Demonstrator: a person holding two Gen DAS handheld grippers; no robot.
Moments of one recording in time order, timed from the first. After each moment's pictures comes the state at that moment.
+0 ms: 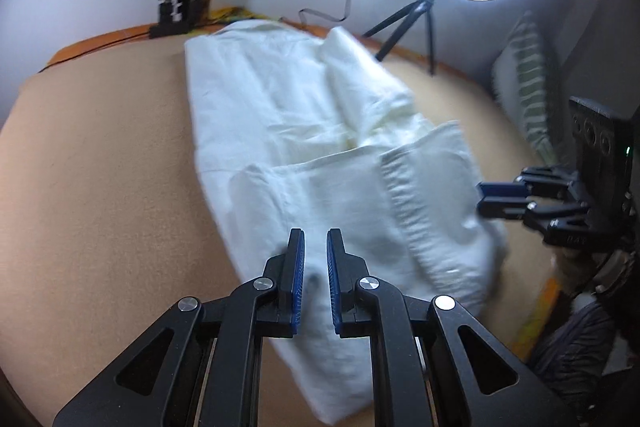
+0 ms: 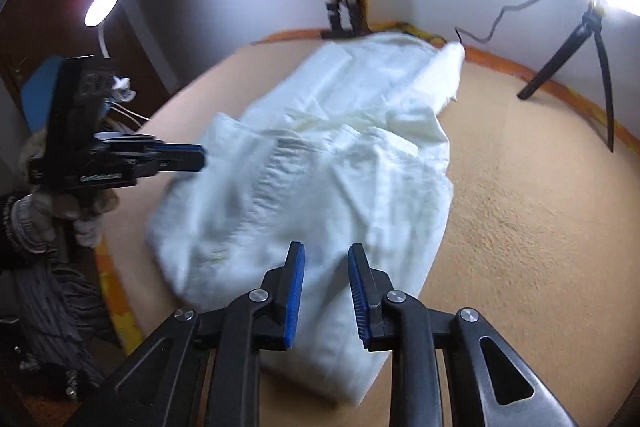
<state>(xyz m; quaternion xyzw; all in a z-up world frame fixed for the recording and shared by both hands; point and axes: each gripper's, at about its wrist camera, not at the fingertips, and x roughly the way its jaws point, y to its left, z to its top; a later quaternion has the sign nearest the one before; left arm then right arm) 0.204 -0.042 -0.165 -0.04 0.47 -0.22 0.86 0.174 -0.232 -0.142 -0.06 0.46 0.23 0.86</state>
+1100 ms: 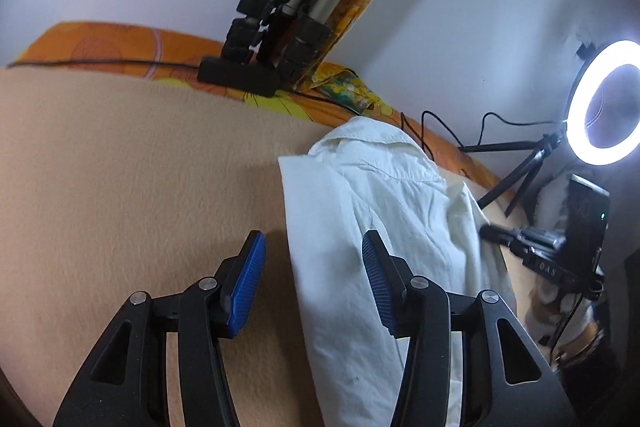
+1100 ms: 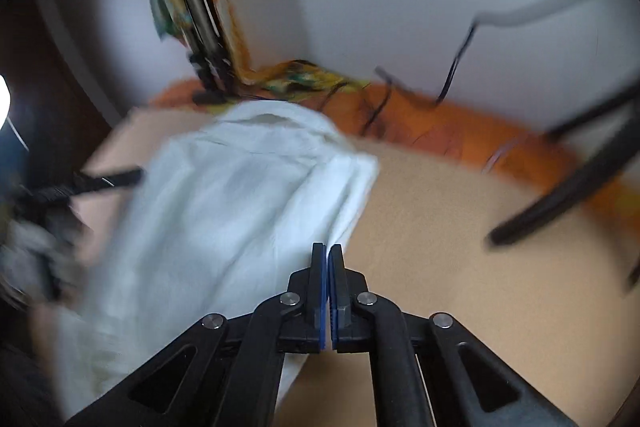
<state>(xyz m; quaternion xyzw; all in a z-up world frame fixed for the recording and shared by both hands) 0.415 0.026 -0.196 -0.20 0.45 -0.18 0.85 0.416 -0.257 -0.140 -0.07 0.46 0.15 0.87</state>
